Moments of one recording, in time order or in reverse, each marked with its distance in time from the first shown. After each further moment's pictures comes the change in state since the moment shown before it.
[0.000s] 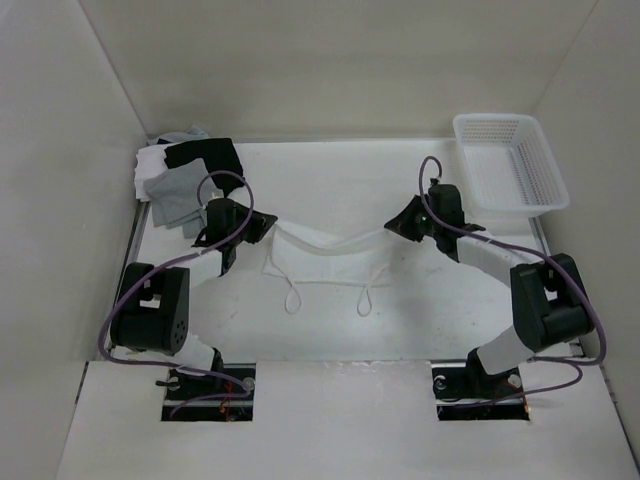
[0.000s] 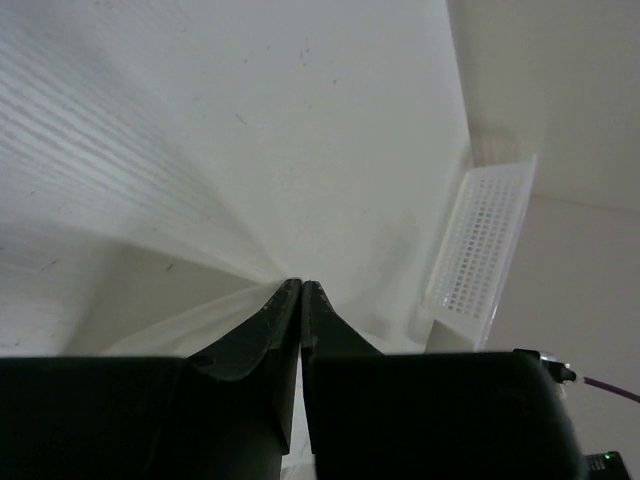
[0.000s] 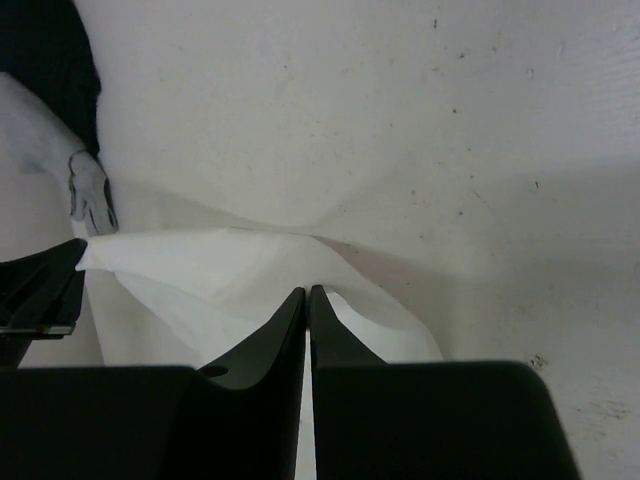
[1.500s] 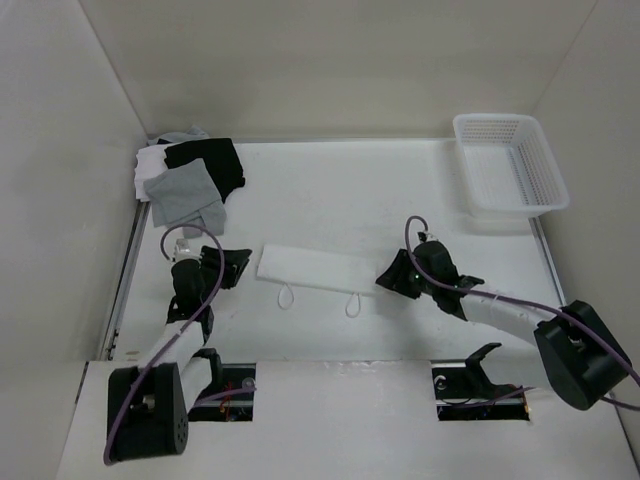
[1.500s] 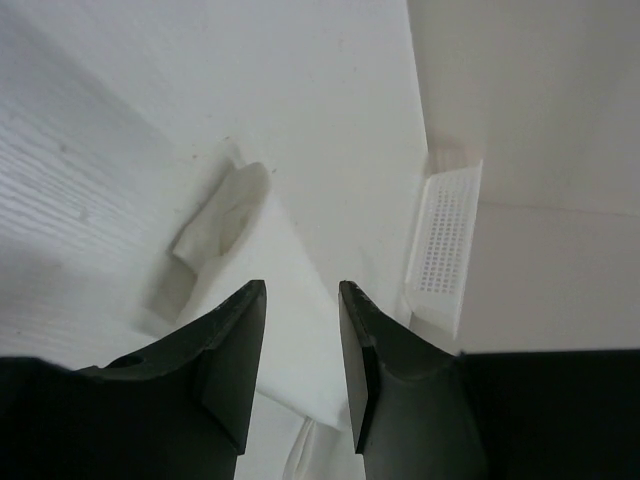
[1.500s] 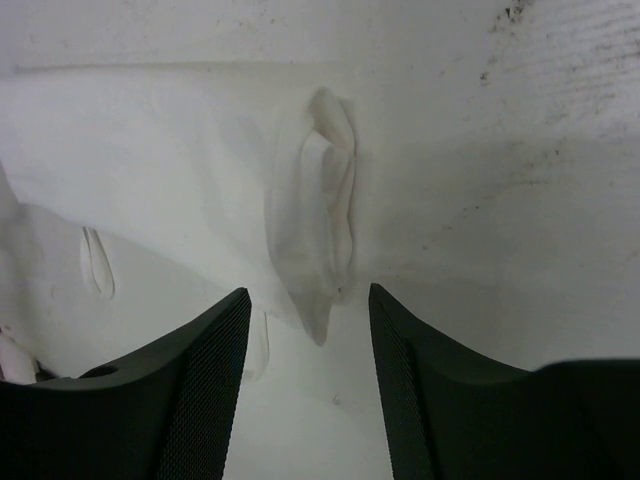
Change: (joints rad) left arm 0.249 -0.512 -0.542 0.176 0.150 -0.010; right arm 0.264 -0.338 -0.426 -0.006 0.170 0.032
